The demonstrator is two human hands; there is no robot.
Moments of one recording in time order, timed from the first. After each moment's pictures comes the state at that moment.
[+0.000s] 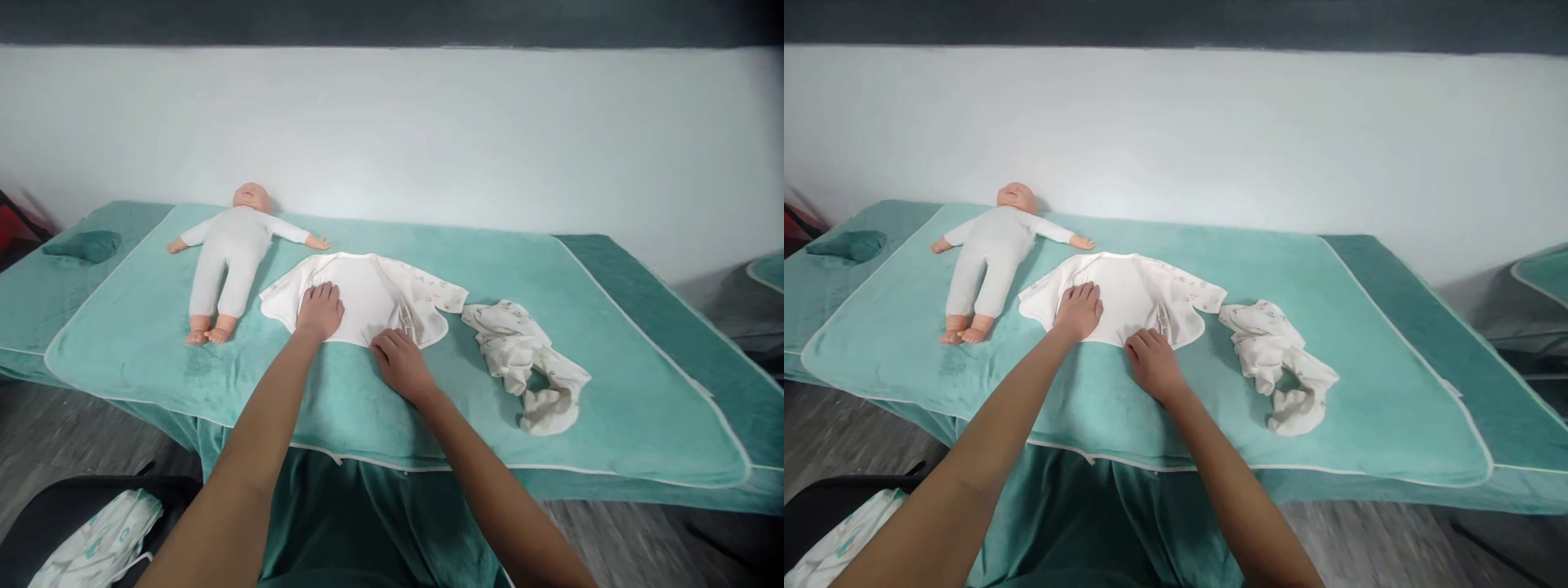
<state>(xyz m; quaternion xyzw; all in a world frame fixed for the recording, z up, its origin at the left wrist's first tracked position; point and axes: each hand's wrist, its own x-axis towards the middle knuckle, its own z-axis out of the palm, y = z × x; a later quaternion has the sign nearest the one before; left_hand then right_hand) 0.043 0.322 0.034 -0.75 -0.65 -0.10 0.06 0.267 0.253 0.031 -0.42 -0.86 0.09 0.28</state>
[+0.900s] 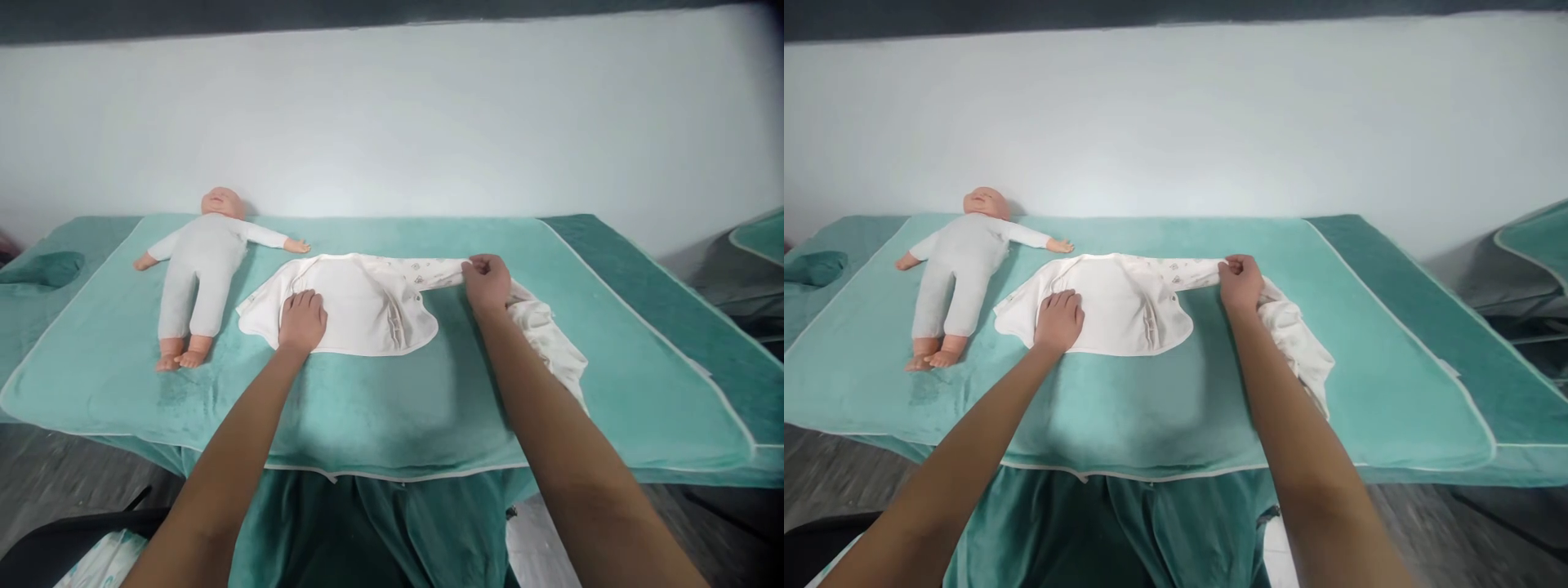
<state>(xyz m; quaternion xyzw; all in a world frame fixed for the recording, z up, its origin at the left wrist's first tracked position) 0.045 0.324 0.033 -0.75 -0.65 -0.13 0.08 0.426 0.441 0.036 -0.67 -0.50 0.13 0.53</state>
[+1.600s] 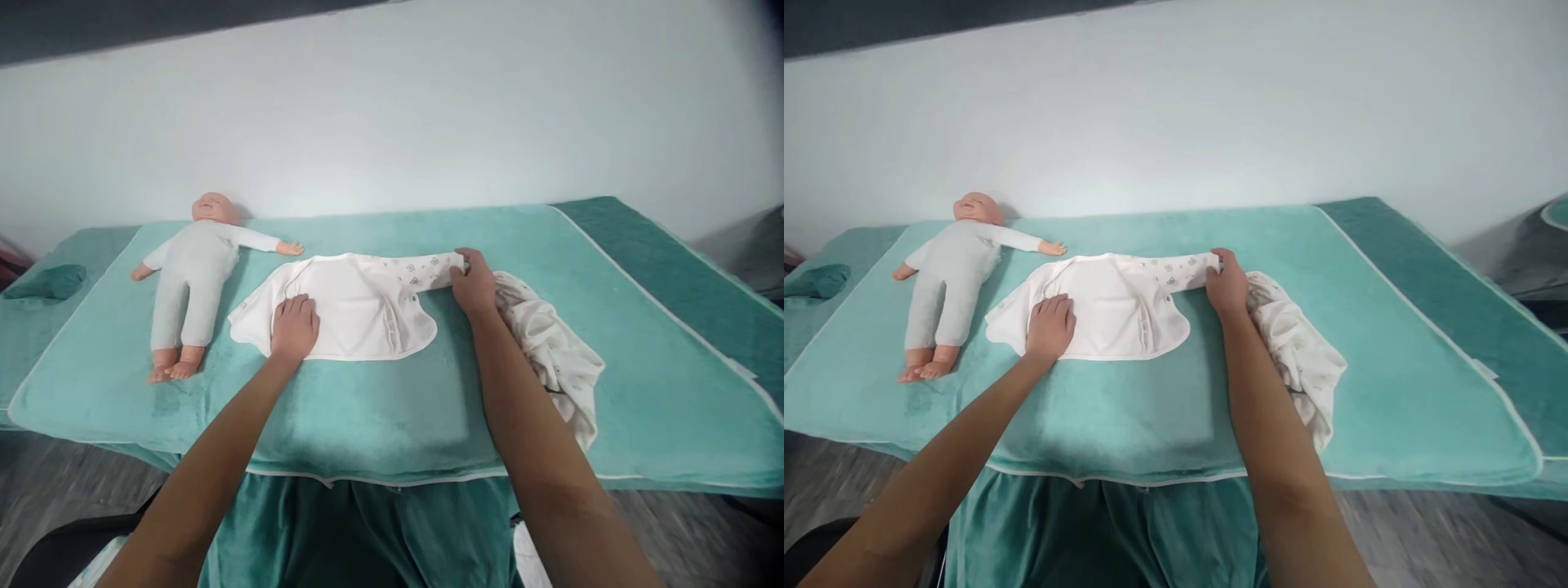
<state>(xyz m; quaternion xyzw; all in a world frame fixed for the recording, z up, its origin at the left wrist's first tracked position) 0.044 0.325 0.031 -0.74 -0.65 -0.13 0.09 0.423 0.447 0.019 -0.67 -0.59 0.12 0.43</state>
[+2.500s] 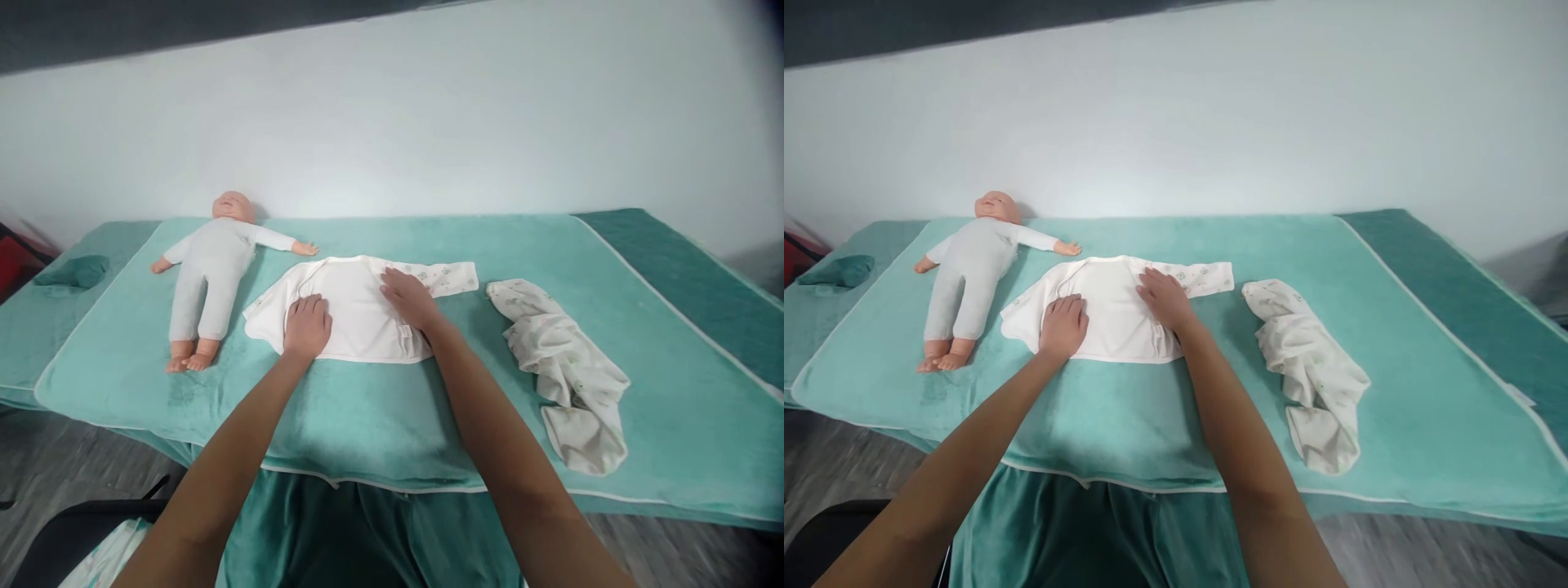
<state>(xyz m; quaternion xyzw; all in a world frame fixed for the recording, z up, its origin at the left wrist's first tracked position) 0.043 0.323 0.029 -0.74 -0.64 -0.19 0.07 0.300 0.418 0.029 -0.50 -0.78 0.22 0.31</state>
